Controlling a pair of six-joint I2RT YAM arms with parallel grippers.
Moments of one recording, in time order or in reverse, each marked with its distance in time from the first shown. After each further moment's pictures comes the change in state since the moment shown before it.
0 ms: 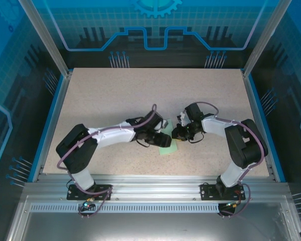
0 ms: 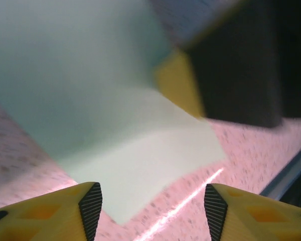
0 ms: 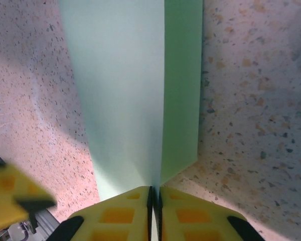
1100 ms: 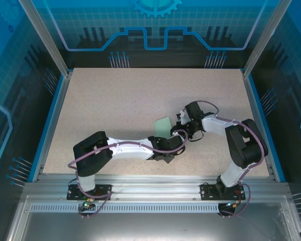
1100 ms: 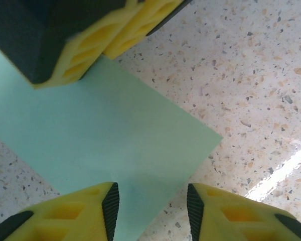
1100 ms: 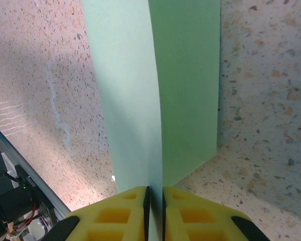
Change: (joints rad) left arm -0.303 0.134 0.094 -0.084 -0.612 0.230; right arm -0.004 0.001 0.021 0.005 -0.047 0.032
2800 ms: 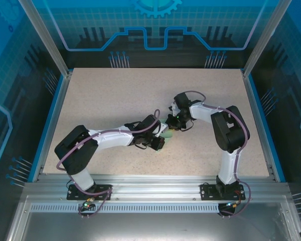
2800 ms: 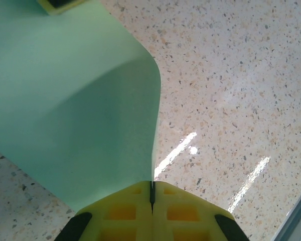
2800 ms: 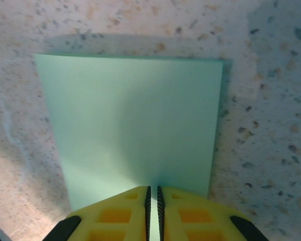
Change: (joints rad) left arm 0.338 -0.140 -0.197 0.196 0.600 -0.019; right arm 0.048 0.275 0.339 -0.164 0.172 -0.088
